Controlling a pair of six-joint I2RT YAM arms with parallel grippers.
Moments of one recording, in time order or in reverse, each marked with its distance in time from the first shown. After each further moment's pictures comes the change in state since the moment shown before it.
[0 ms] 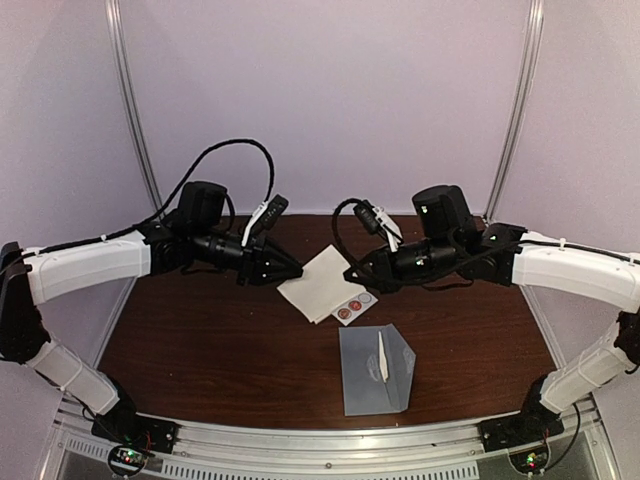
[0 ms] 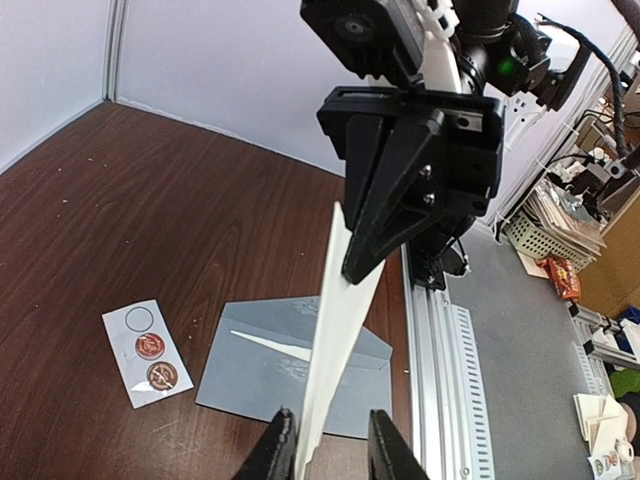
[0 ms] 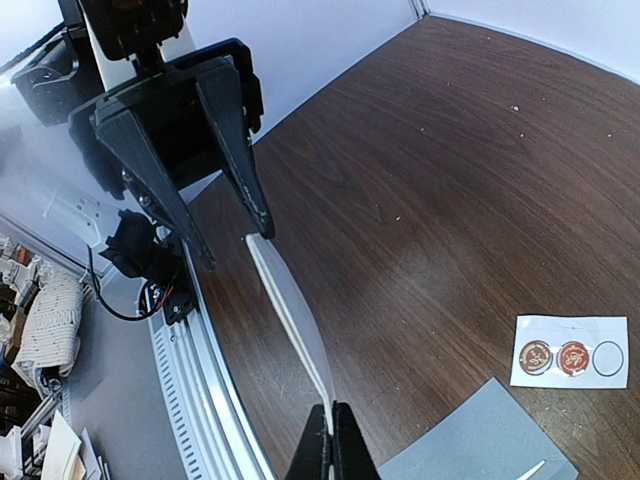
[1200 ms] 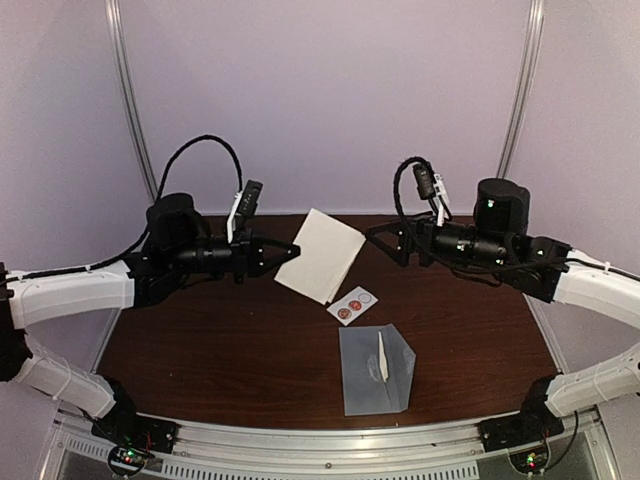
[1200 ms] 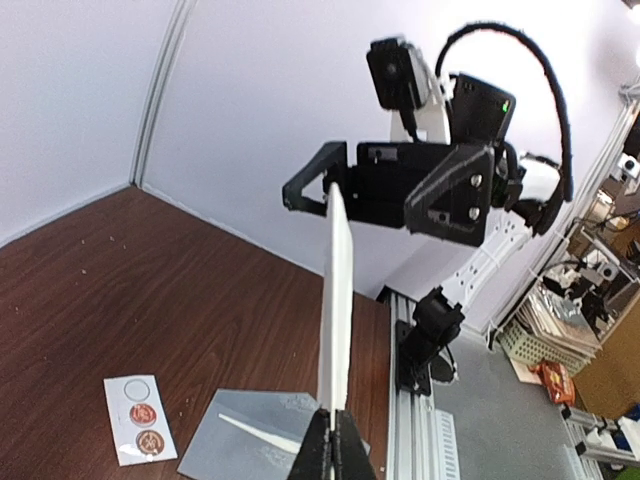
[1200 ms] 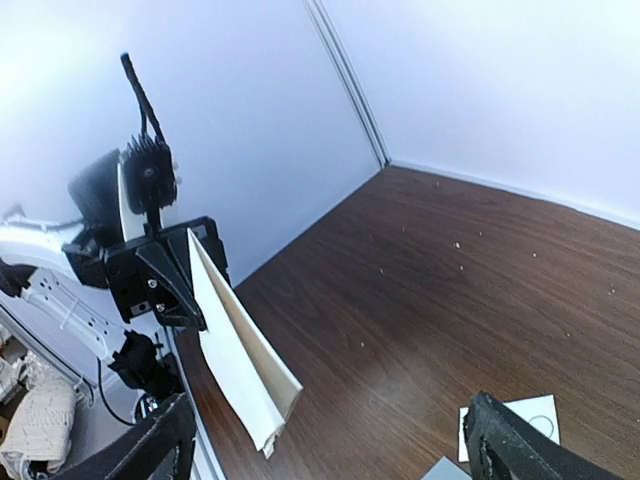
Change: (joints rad) left arm -0.041 -0.132 -0.208 0.452 -0.121 -0.342; right arm -0.050 -0.214 -0.120 0.212 0.135 0.065
